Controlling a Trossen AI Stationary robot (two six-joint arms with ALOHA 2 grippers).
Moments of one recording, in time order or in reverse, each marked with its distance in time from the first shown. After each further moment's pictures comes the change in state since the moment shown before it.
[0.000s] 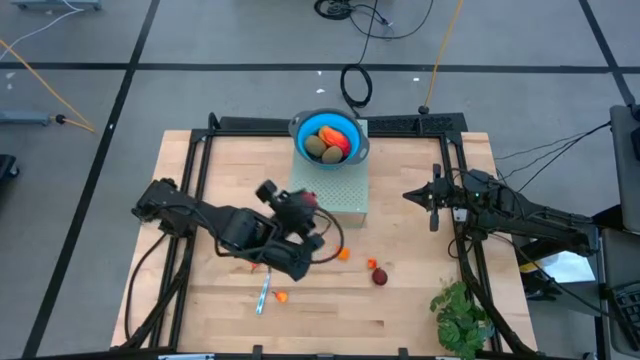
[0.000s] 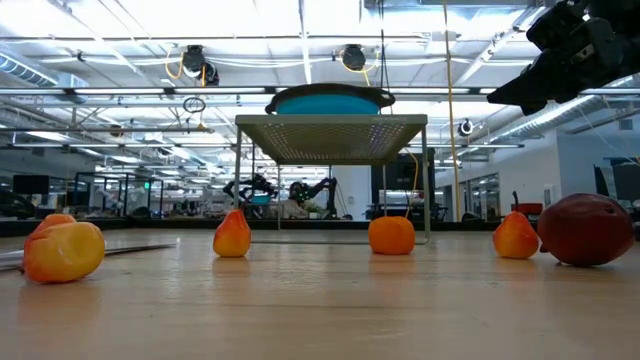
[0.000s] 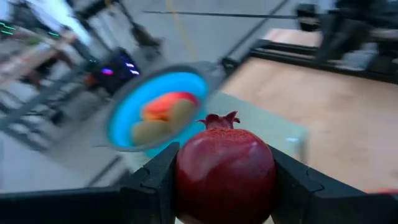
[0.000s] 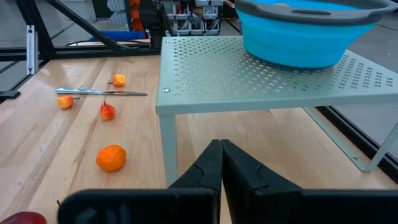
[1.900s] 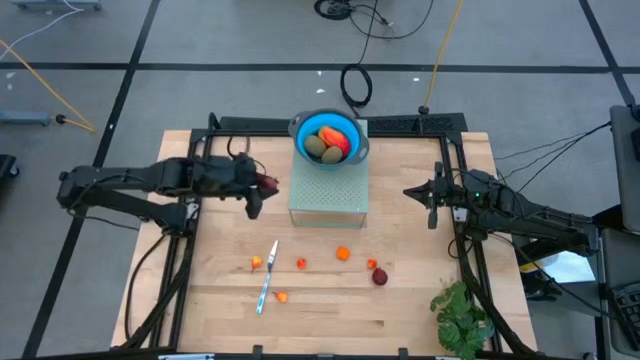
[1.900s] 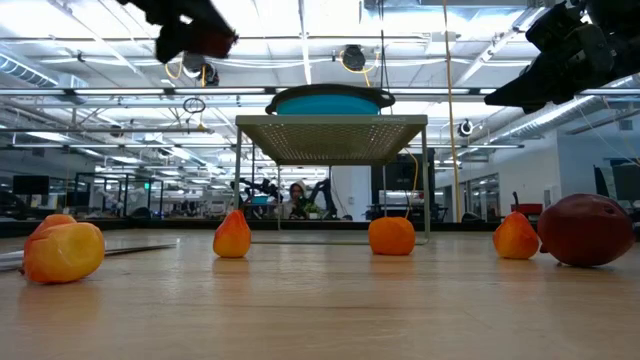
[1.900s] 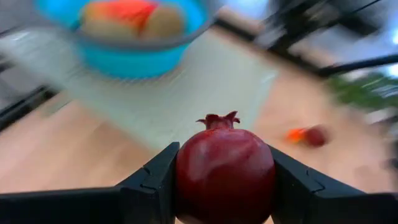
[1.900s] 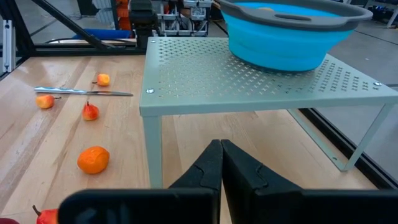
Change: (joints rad) left arm 0.463 -0.872 -1.102 0.835 0.915 0.330; right arm 0.000 0.000 0.000 0.007 0.055 -0.026
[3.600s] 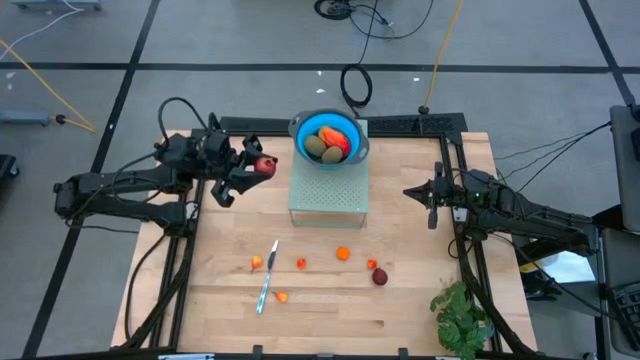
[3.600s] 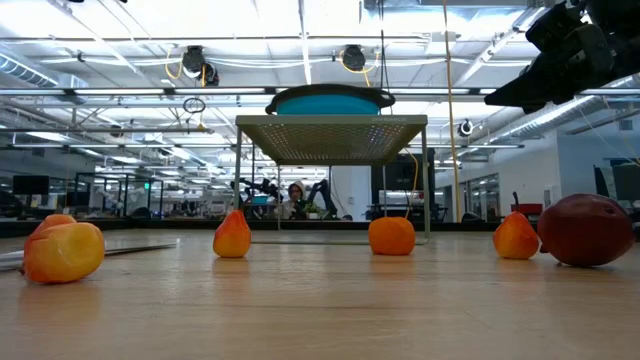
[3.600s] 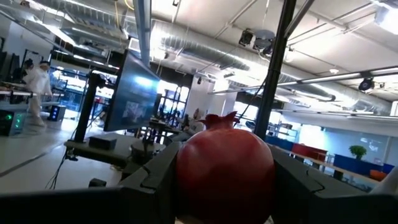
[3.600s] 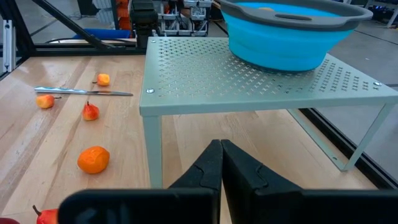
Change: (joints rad) left arm 0.175 -0.022 -0.154 1.058 0.588 0.011; right arm 0.000 0.000 0.000 0.000 0.000 0.000
